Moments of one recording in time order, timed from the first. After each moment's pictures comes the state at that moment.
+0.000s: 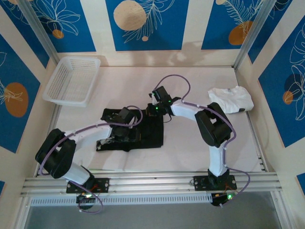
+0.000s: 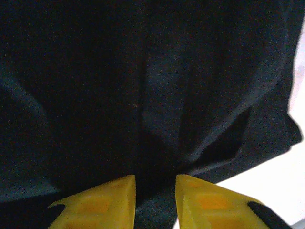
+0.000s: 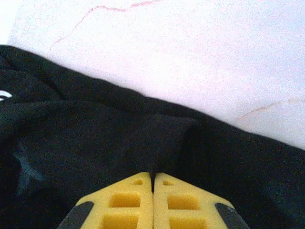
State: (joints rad) left arm -0.68 1.49 0.84 -0.51 0.25 -0.60; right arm 0.60 1.97 1.31 -0.27 -0.24 0.47
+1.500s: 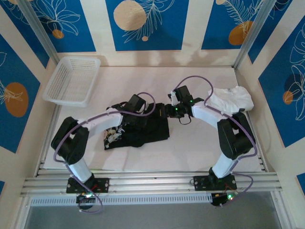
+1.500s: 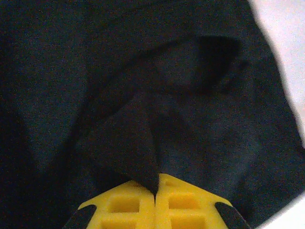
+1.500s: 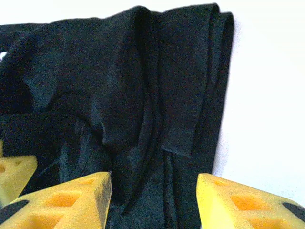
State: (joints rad) left arm -0.70 1.69 1.13 -0.46 0.09 -0.35; right arm 0.42 1.67 1.07 -0.40 -0.33 0.38
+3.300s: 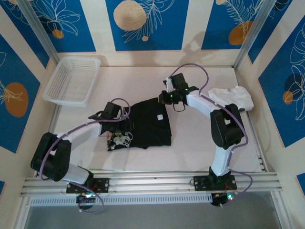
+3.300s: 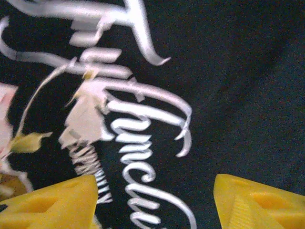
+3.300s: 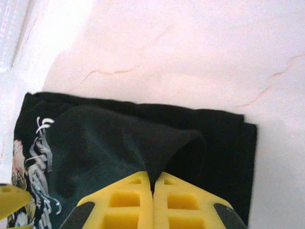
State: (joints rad) left arm -0.44 1.44 0.77 -0.38 0.18 -0.49; right arm 0.39 1.86 1.36 -0.39 -0.36 0.38
